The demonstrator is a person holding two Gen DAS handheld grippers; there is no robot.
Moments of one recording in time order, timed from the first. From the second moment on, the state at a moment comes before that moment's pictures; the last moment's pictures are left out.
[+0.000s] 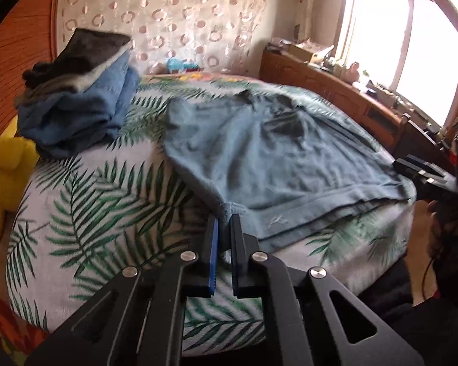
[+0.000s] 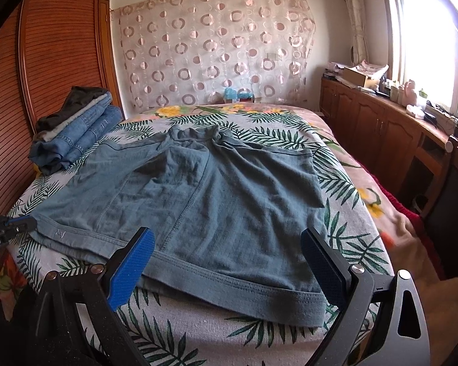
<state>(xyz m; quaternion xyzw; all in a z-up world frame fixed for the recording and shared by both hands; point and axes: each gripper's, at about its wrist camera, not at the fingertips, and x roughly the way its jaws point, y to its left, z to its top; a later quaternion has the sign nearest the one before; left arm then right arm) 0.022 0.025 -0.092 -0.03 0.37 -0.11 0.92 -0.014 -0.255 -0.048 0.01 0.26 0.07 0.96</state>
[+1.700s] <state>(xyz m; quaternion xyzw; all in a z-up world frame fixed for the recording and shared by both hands) 0.092 -0.124 0.008 0.05 0.28 -0.27 0.92 -0.024 -0.282 -0.042 0.03 0.25 0.04 0.97</state>
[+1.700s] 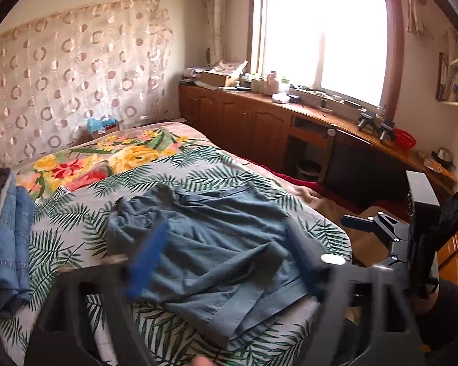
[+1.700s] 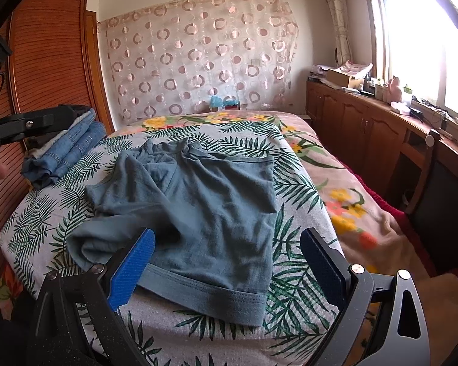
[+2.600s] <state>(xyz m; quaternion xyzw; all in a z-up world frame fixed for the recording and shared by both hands) 0.086 -0.073 -0.074 0.01 0.35 -0.19 0.92 0.043 -0.275 -0.059 0.01 0.32 0.12 0.94</state>
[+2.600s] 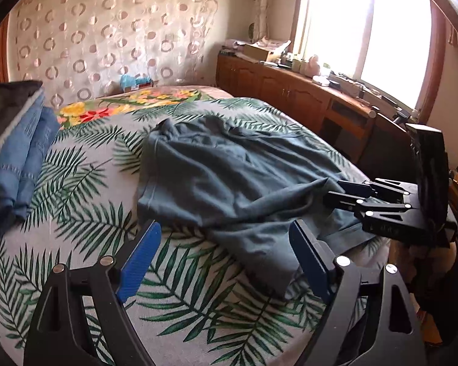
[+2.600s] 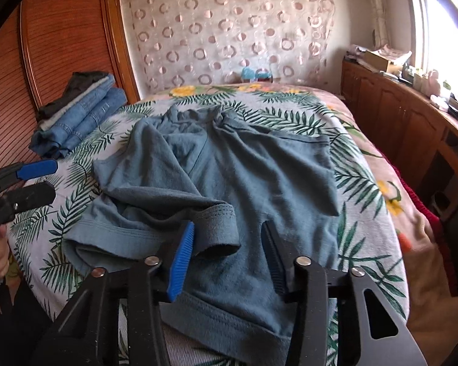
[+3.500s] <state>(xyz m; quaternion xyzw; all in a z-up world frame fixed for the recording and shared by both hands) 0.081 -0.081 -0.078 0.01 0.33 -0.17 0.93 -0.062 -0.300 -0.017 0.02 0.24 0.10 0.97</state>
